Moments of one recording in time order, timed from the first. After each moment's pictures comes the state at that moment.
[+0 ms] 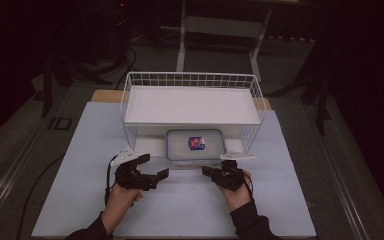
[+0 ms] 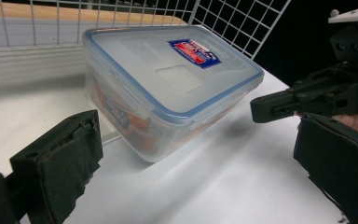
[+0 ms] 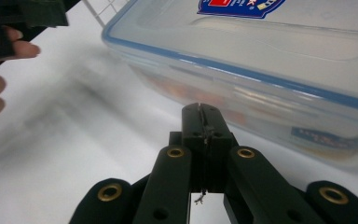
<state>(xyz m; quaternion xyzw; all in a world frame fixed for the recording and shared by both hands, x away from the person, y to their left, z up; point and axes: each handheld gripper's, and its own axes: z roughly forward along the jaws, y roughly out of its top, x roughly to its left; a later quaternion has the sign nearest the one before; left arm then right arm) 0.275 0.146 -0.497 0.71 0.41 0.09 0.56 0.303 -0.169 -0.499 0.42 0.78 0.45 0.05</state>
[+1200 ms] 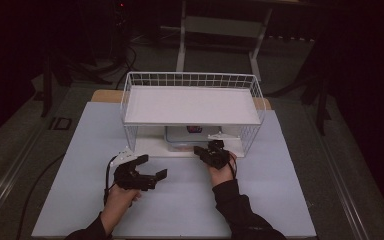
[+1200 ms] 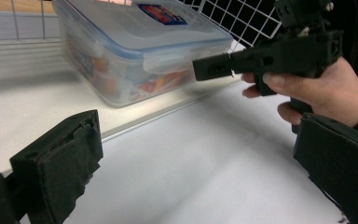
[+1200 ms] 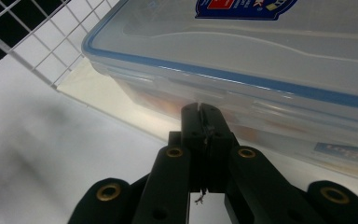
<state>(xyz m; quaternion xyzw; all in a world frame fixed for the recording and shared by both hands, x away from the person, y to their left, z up) 0.276 0.150 -0.504 0.71 0.42 0.10 0.56 0.366 -0.133 -0.508 0.46 0.76 0.45 0.09</state>
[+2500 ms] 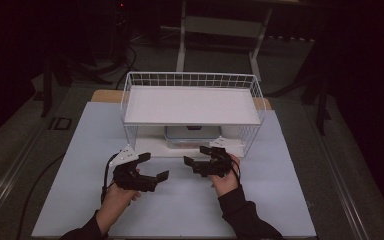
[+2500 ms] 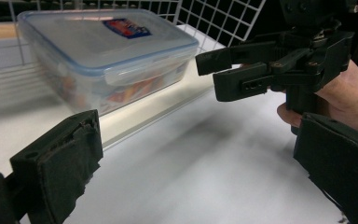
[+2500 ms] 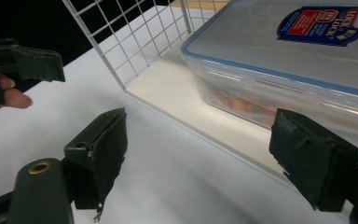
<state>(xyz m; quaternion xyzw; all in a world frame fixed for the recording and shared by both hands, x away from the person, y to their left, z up) 0.268 0.149 -0.478 0.74 0.37 0.10 0.56 0.332 -0.138 -0.486 0.38 0.77 0.52 0.07</state>
